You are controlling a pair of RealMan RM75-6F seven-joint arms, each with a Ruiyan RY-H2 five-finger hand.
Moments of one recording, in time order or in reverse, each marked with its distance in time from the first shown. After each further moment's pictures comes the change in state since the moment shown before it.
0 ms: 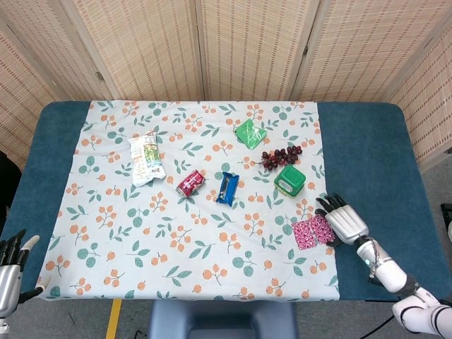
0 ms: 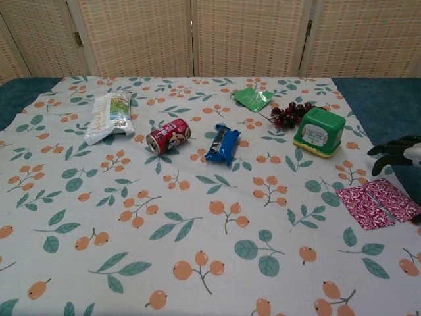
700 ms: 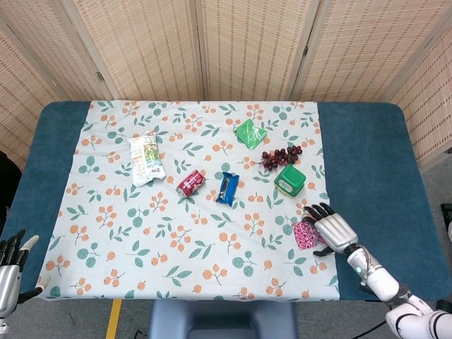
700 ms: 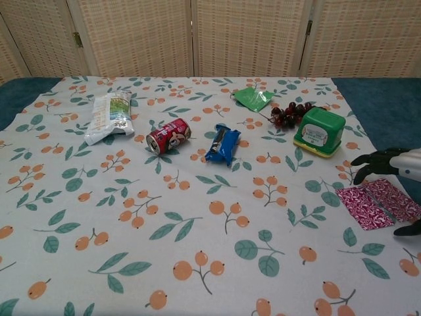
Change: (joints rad) left arm 0.002 -0.004 -0.001 0.019 0.002 -0.001 -0.022; right arm -0.005 0.027 0.005 -0.174 0.032 -0.020 -0.009
